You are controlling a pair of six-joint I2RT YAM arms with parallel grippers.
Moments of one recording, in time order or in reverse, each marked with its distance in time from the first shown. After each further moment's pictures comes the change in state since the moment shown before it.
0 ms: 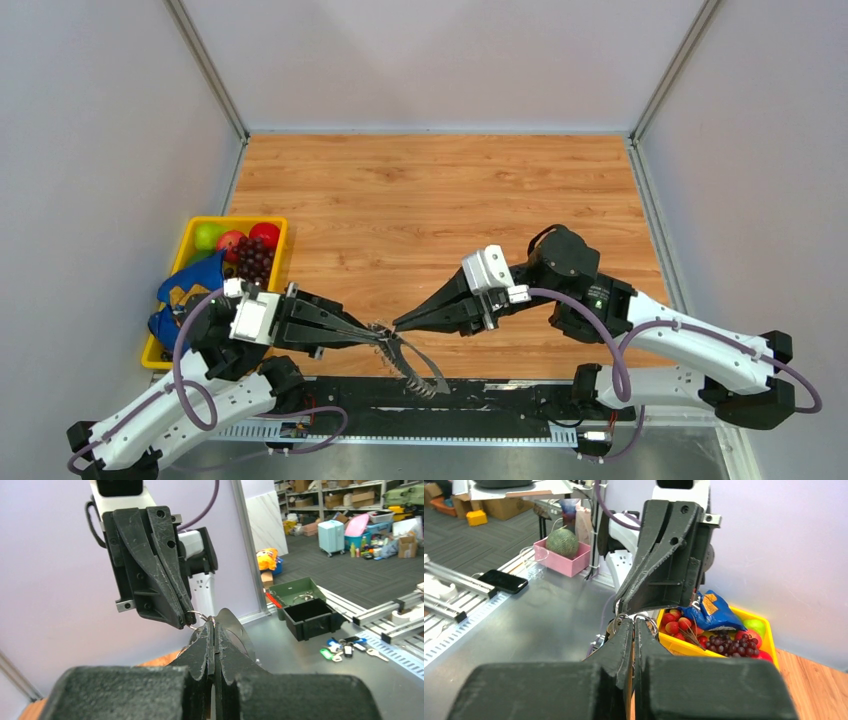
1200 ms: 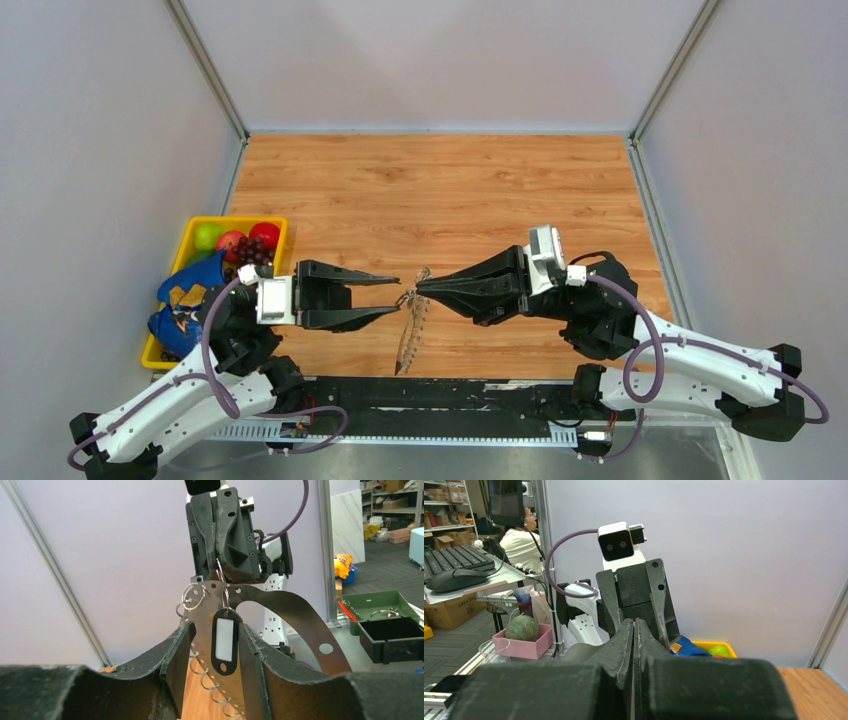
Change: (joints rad) left arm -0.006 0.048 -0.023 -0.018 -0.285 0.179; right arm 0.007 -0.165 -0.273 0.473 0.346 0.259
